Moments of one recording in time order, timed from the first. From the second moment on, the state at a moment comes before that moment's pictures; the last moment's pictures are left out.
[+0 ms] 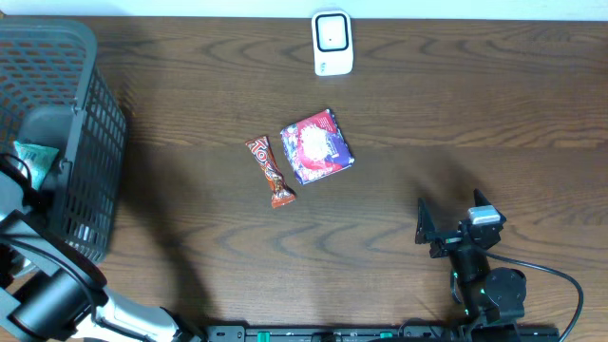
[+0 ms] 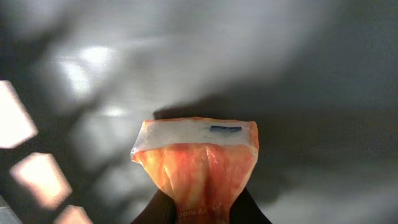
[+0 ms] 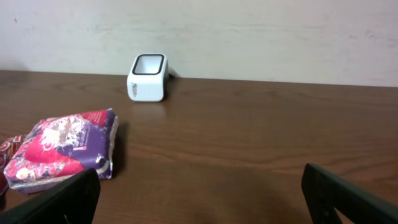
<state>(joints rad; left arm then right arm) 0.81 1.84 1.28 -1.02 -0.03 -0.56 0.12 0.02 0.01 -0.07 -0.04 0.03</state>
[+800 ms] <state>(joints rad) 0.43 1.19 1.39 -0.43 0.60 -0.67 0.12 0.02 0.01 -0.07 -0.04 0.03</state>
